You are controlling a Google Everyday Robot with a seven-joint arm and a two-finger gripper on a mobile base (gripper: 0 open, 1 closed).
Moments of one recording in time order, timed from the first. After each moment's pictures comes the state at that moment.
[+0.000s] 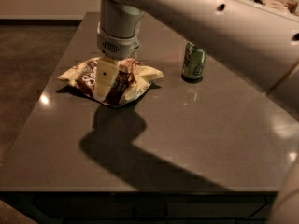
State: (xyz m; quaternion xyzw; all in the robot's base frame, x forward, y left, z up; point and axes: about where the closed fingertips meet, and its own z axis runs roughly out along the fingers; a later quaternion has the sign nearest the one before) arm 0.576 0.086 0.903 -0.60 0.78 0.03 0.17
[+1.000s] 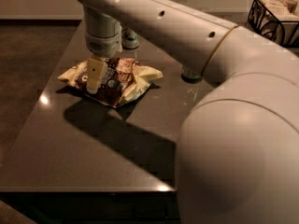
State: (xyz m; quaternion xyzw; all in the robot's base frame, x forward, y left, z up) arm 0.640 0.122 0.866 -0.59 0.80 0.00 0.13
